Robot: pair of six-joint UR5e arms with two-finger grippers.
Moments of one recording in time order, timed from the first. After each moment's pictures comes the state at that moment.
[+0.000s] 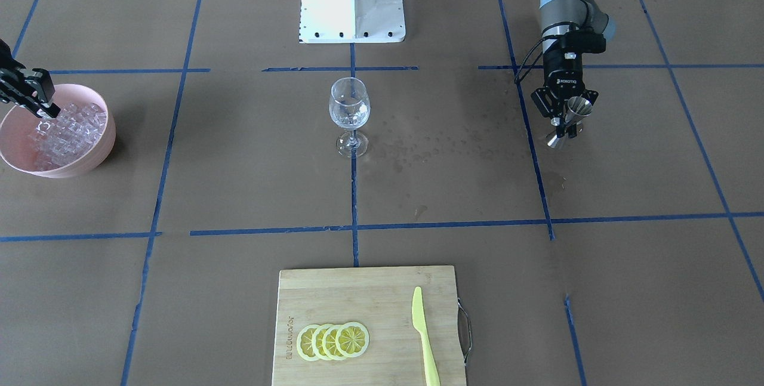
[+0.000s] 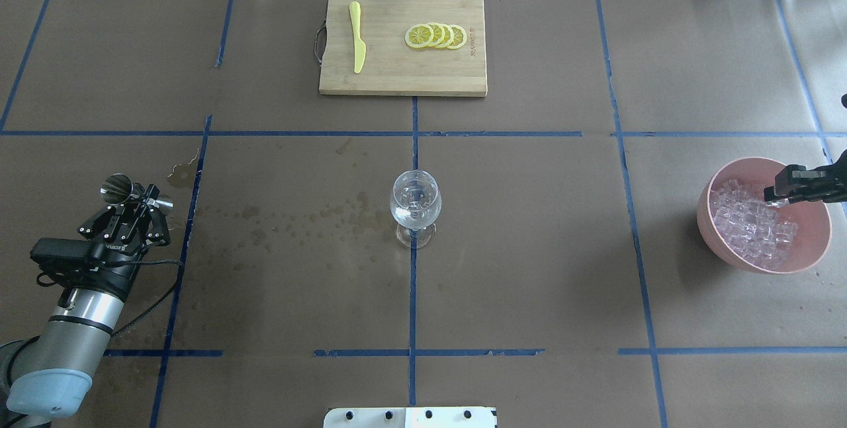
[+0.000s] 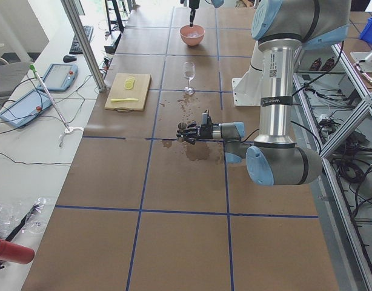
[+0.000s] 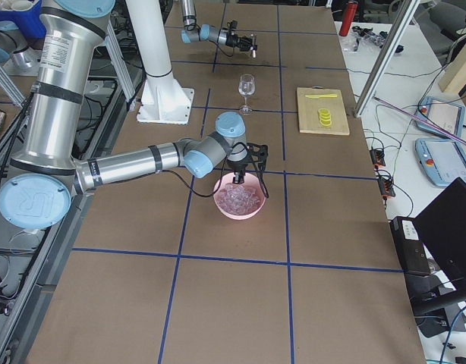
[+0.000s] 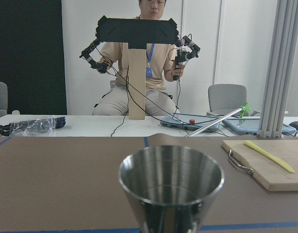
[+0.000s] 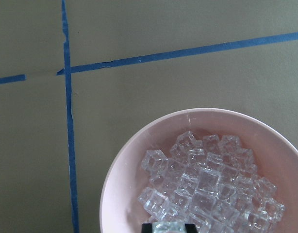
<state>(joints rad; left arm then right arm) -0.16 -1.52 -1.55 -2.93 -0.38 -1.07 1.06 -1.81 2.01 -1.08 2.23 0.94</state>
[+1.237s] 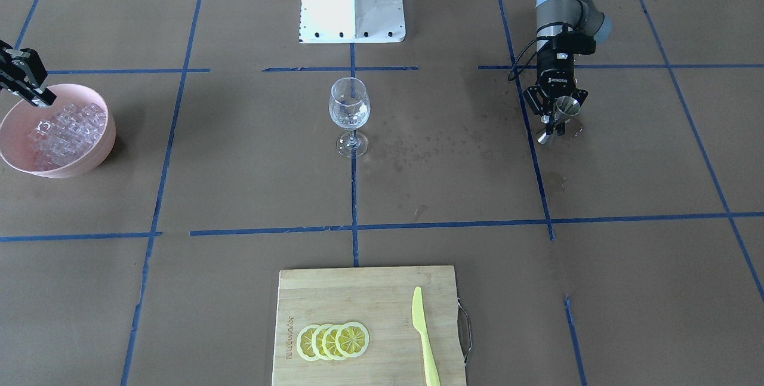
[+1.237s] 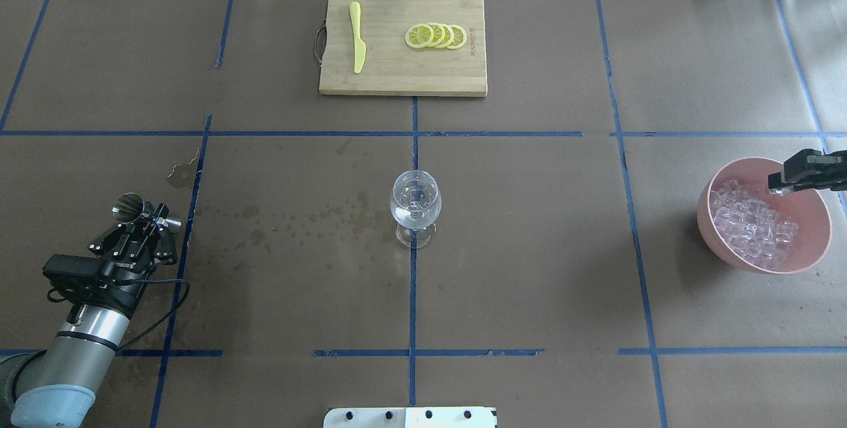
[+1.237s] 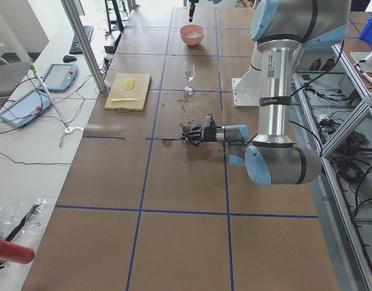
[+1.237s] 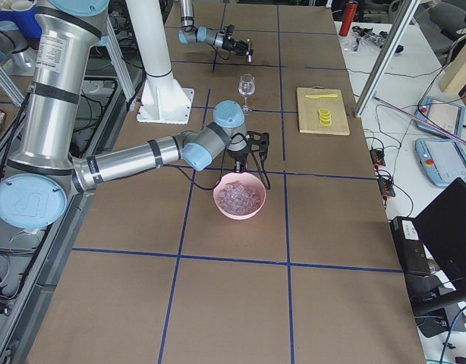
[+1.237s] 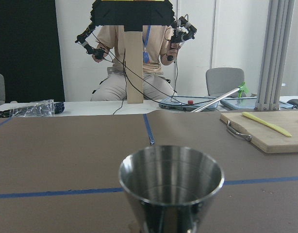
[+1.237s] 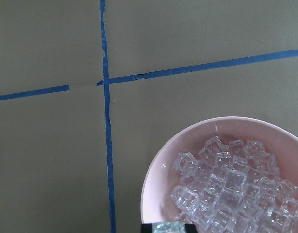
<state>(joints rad) -0.11 -1.52 -1.52 -2.93 -0.38 -1.09 1.10 -1.80 2.07 -1.08 2.28 0.95</state>
